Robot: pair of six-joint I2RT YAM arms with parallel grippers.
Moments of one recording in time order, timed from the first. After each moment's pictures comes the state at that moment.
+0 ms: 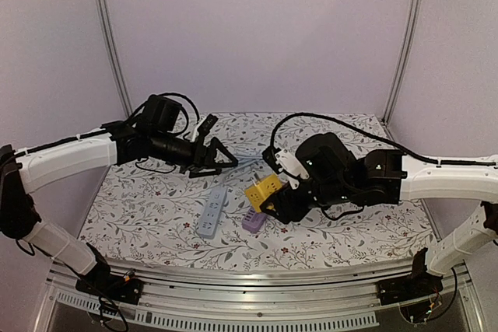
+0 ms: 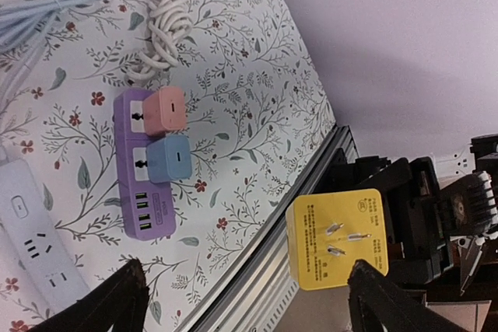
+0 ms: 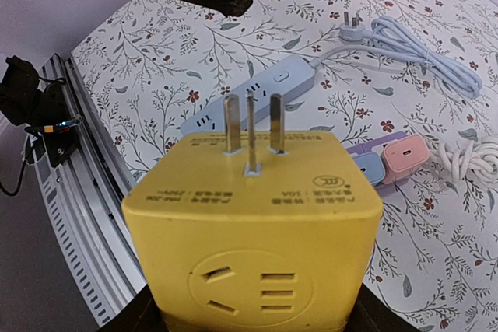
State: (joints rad) left arm -0.66 1.42 1.09 -0.35 0.60 -0.60; right arm 1.17 1.42 1.12 -0.43 0.09 0.36
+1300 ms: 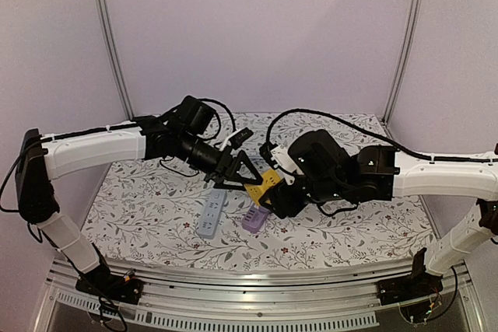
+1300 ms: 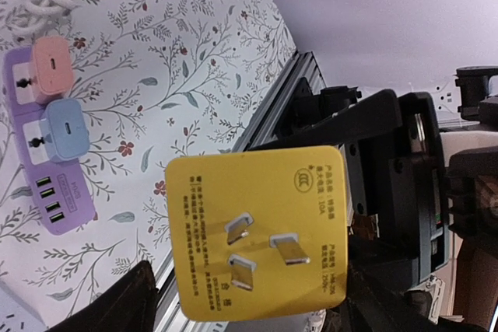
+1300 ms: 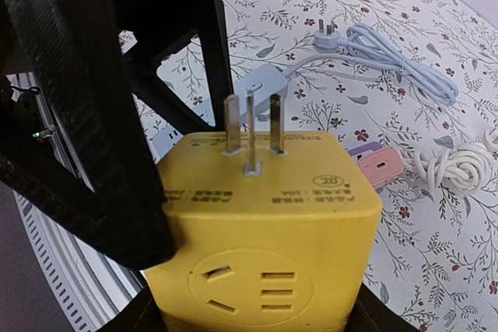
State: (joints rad) left arm -0.79 1.61 1.26 -0.44 0.78 -0.55; right arm 1.17 1.47 1.18 -0.46 0.18 0.34
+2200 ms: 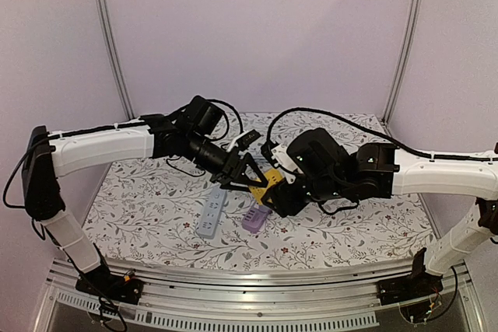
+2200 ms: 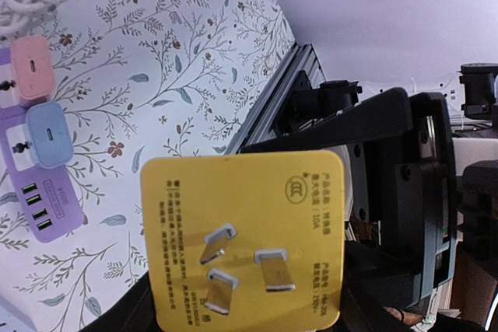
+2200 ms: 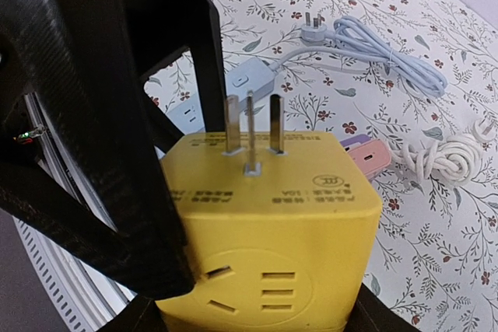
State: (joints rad) left arm -0.82 1.67 1.32 -0.47 0.78 -0.56; right arm 1.17 1.48 1.20 -0.51 0.20 0.34
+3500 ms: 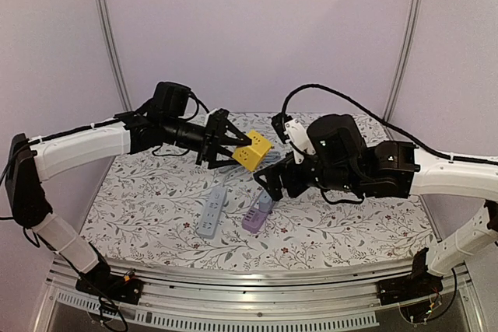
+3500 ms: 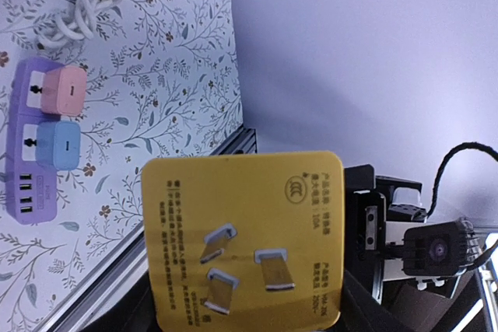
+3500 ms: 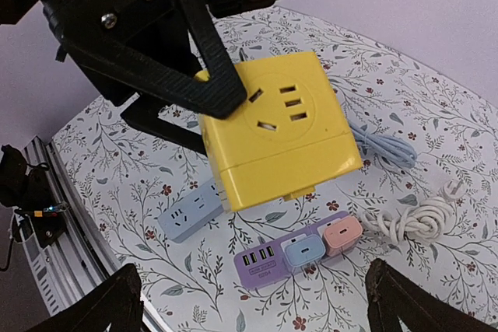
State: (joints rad) left arm -0.66 1.55 1.24 -0.25 0.81 -1.03; right arm 1.17 1.39 1.20 -0.35 0.31 0.35
